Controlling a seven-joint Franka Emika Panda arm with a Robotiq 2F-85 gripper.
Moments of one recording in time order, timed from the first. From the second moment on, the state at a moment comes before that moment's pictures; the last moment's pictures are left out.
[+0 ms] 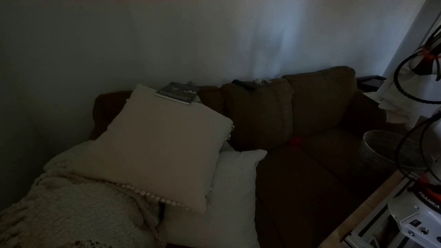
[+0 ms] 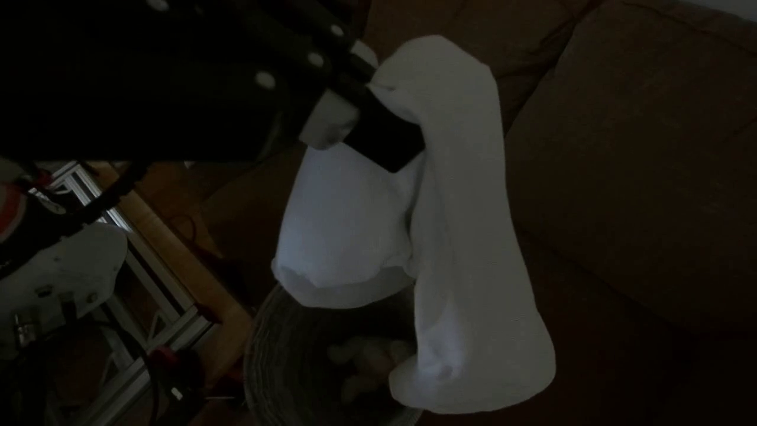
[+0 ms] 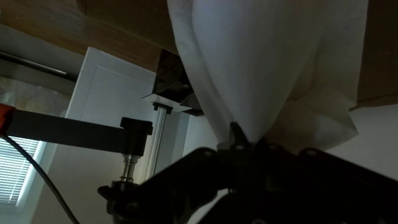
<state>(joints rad) 1.63 0.47 -2.62 -2.75 -0.02 3.26 0.11</state>
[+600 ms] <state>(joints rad) 1.66 0.49 -2.60 -2.76 0.14 2.92 -0.22</state>
